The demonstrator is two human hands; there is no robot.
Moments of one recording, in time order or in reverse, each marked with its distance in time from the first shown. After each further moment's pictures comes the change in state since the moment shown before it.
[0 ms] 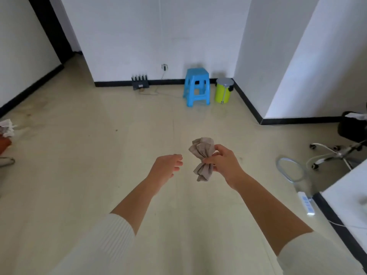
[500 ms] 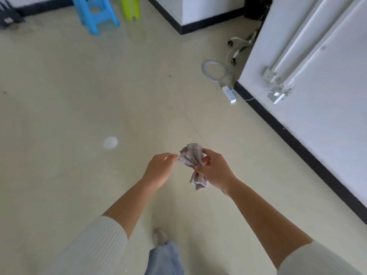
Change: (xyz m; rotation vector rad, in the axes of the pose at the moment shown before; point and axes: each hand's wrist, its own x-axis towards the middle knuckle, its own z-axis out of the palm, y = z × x) left_hand -0.163 -0.251 0.233 0.443 -0.401 -0.059; right_hand -0.289 0.279 -0.145 -0.177 0.272 0.300
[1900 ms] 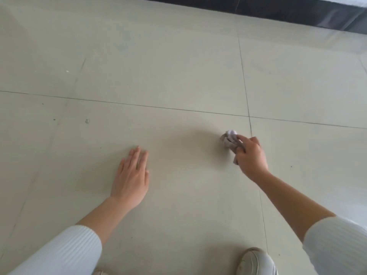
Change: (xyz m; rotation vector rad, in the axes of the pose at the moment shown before) left_hand 0.305 -0.539 0.528 1.296 -0.476 1.087; right_hand 0.017 0.860 0.026 -0.028 1.127 0.594
